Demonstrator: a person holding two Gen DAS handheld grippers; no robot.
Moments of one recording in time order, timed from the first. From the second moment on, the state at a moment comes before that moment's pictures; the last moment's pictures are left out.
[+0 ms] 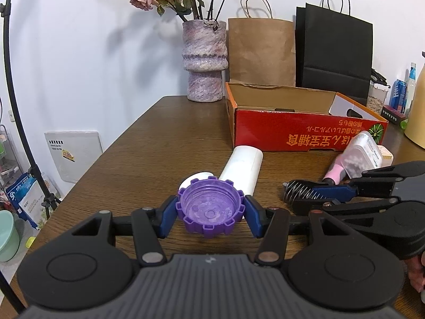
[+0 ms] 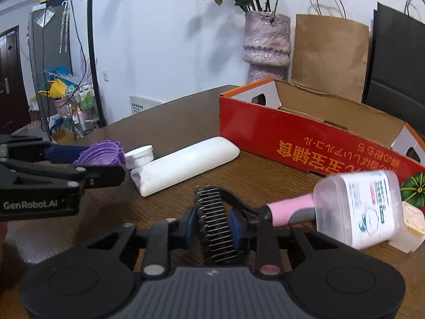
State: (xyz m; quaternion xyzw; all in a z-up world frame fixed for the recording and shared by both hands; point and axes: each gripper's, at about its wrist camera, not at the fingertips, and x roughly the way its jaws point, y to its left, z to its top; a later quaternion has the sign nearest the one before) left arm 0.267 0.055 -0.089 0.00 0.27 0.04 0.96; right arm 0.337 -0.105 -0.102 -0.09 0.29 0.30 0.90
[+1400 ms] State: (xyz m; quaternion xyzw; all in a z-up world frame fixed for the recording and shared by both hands) left arm 0.245 0.041 -0.010 0.00 0.19 0.07 0.98; right arm 0.301 -0.151 -0.016 0.09 0.17 0.27 0.94
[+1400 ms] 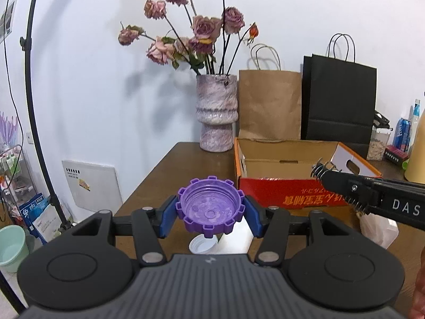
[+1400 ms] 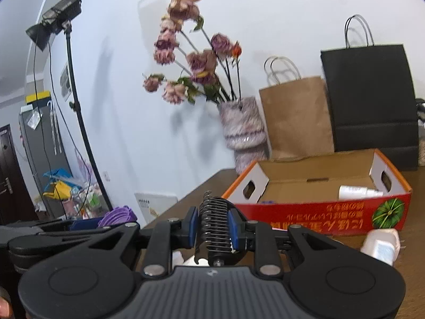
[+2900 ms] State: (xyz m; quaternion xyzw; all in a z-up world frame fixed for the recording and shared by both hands) left arm 0.343 -0.020 0.009 -0.02 0.17 0.05 0.98; right arm 0.374 -0.203 0.000 0.08 0.11 0.22 0.97
